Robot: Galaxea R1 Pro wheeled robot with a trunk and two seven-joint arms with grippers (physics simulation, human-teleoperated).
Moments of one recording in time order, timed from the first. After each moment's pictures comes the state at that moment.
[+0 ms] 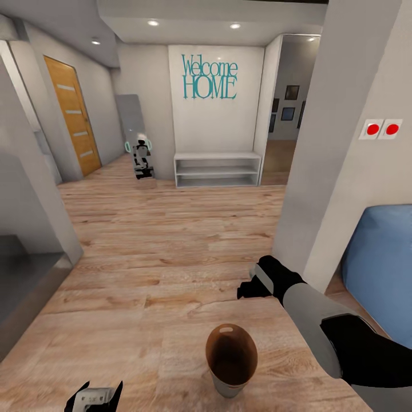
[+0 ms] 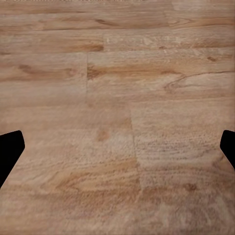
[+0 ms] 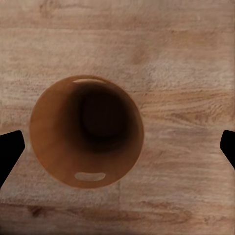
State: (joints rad) left arm 0.11 0.04 0.20 -1.11 -0.01 -0.17 -0.20; right arm -1.08 0.07 0.17 -0.26 -0.15 0.91 0.01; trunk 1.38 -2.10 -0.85
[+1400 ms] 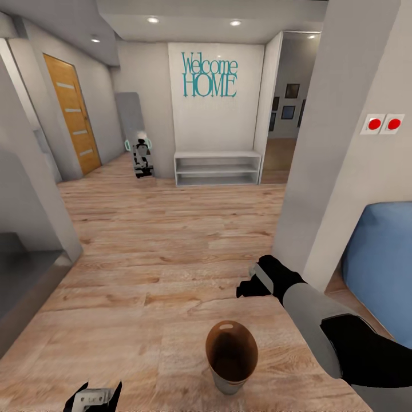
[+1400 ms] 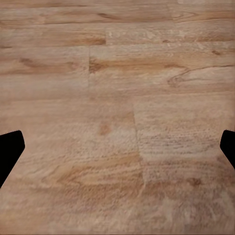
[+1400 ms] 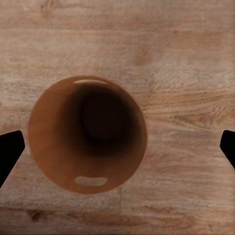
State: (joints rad) left arm 0.11 0.04 0.20 -1.11 -0.01 -0.17 -0.19; right arm -1.08 0.07 0.18 -0.27 -0.15 0.90 0.02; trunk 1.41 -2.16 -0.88
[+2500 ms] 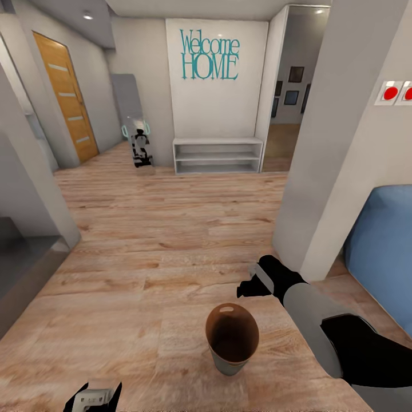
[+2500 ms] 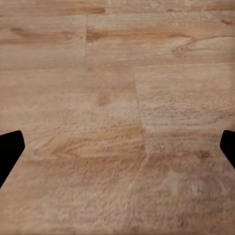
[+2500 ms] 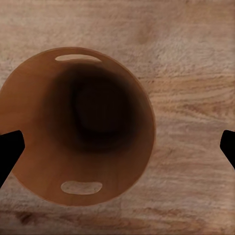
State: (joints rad) left arm 0.11 0.04 0.20 -1.10 -0.01 -0.17 -0.19; right arm -1.08 0.07 0.17 -0.27 -0.15 0.90 0.02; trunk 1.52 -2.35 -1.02
